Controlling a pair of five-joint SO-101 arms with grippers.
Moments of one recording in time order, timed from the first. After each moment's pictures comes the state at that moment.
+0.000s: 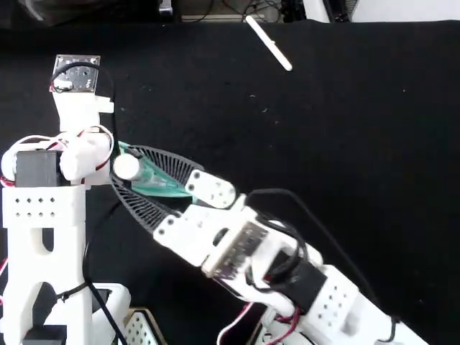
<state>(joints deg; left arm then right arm) -5.0 -30.0 15.1 86.6 -3.2 -54.5 -66.1 54.9 10.9 18.2</state>
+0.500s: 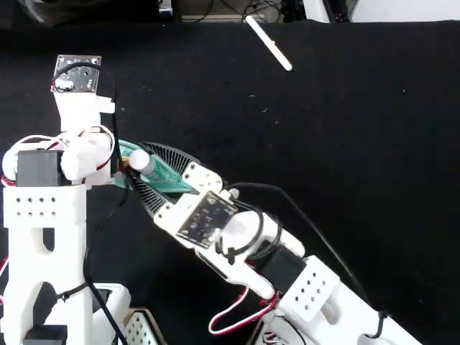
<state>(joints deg) -5.0 -30.0 15.1 86.6 -3.2 -49.2 -62.4 64.0 10.7 18.0</state>
